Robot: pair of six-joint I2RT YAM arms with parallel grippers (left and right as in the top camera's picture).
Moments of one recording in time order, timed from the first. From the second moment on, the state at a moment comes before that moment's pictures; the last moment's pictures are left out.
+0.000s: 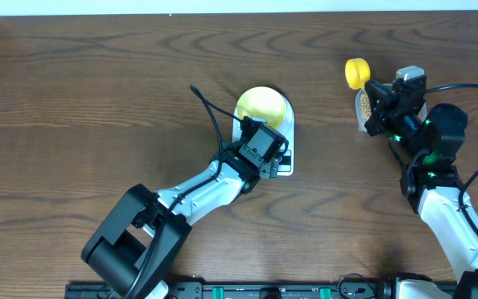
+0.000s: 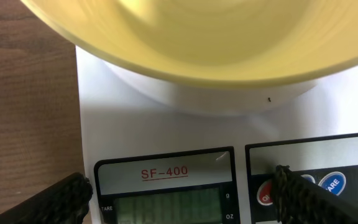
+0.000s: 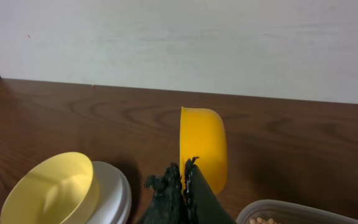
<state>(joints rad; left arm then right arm) -0.71 1.76 0.93 -0.26 -0.28 -0.49 -0.06 1.33 0.62 0.49 -0.48 0.05</state>
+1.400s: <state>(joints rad) -0.62 1.53 0.93 -0.44 -0.13 -0.15 -0.06 1.33 0.62 0.48 -0.48 0.01</state>
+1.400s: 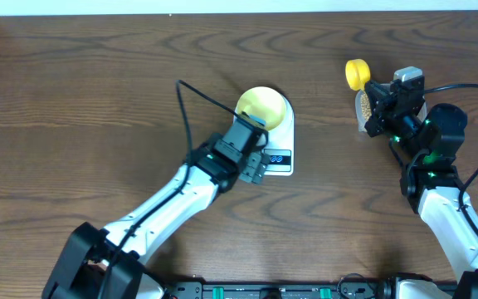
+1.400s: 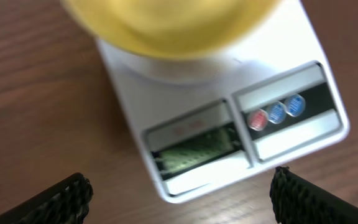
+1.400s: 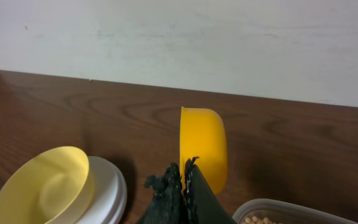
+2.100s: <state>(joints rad) -0.58 1.51 0.93 -0.44 -0.08 -0.07 -0.06 1.33 0.62 0.47 -0.48 -0.03</state>
